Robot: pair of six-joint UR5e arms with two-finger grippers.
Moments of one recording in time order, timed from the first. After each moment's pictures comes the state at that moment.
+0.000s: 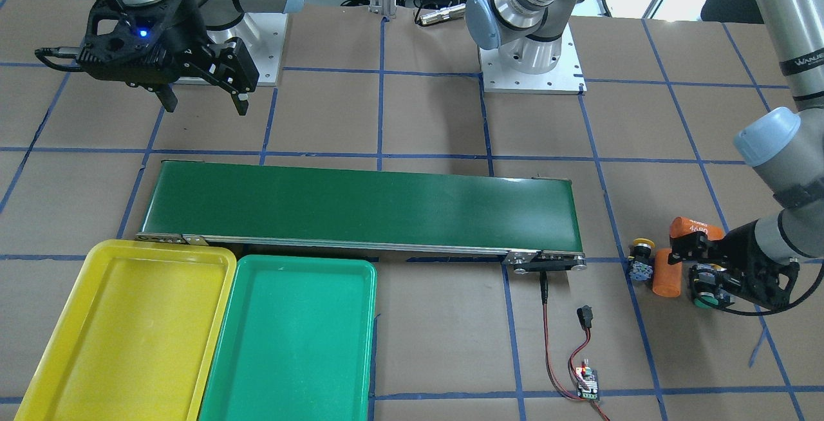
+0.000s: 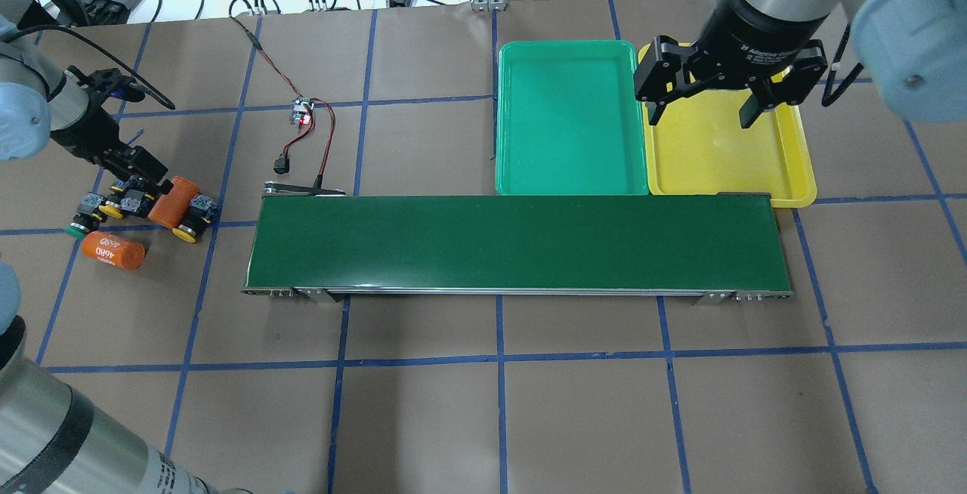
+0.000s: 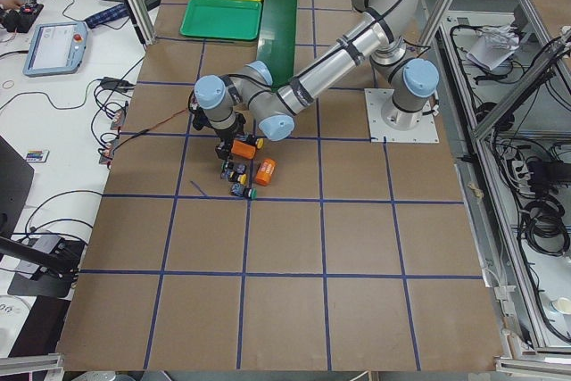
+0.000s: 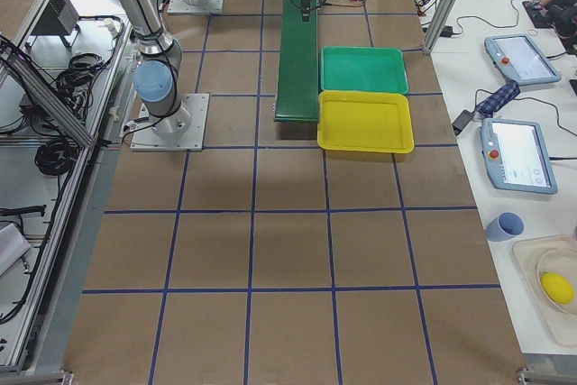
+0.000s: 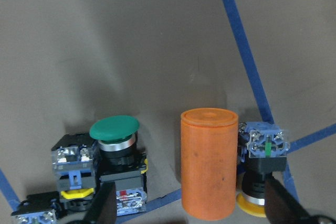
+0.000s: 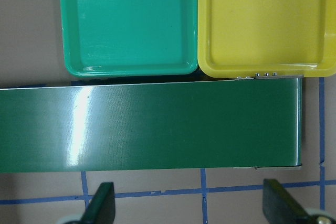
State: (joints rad) left arm -1.04 -2.09 -1.59 -1.18 1.56 0.91; right arm 1.61 -1.62 1.58 -1.60 -1.54 0.11
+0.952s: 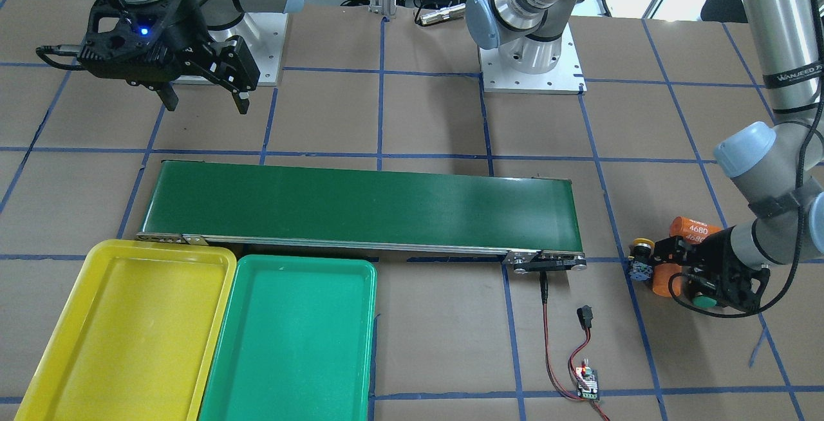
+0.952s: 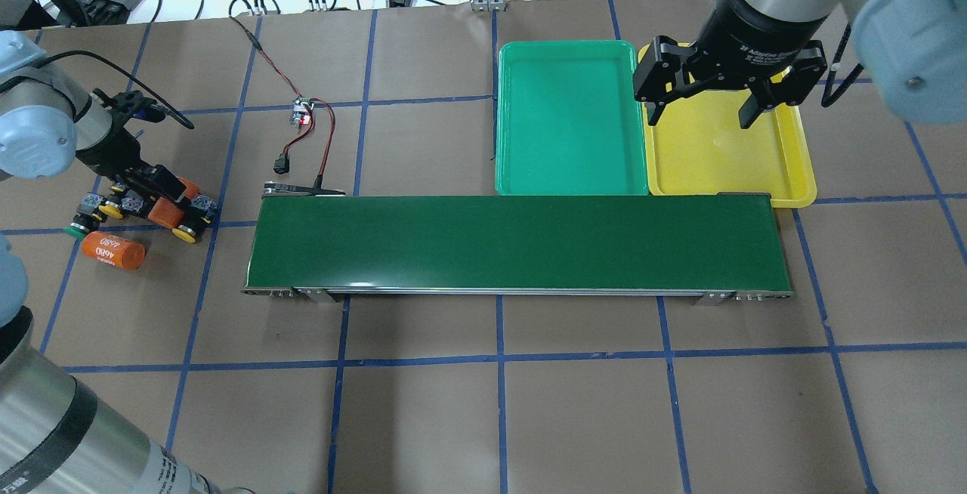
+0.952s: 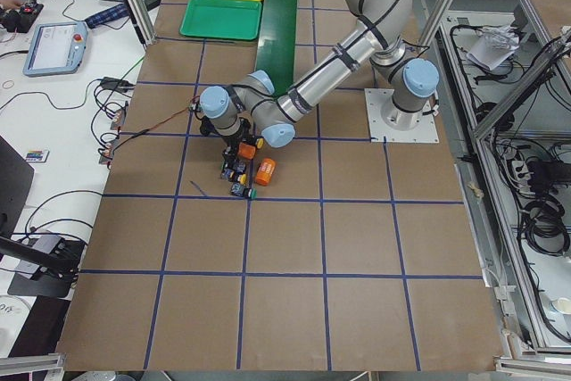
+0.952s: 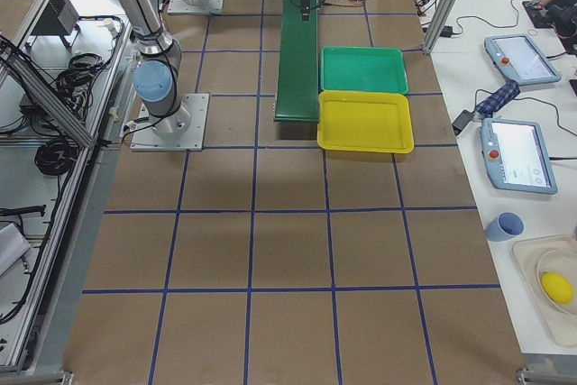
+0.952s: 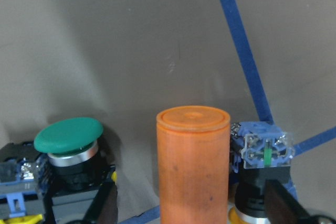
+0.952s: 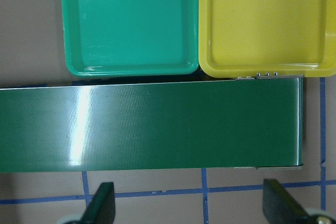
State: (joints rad) left arm -1.05 -2.12 -1.62 -1.15 1.55 0.90; right arm 1.61 -1.62 1.58 -1.60 -1.53 0.11
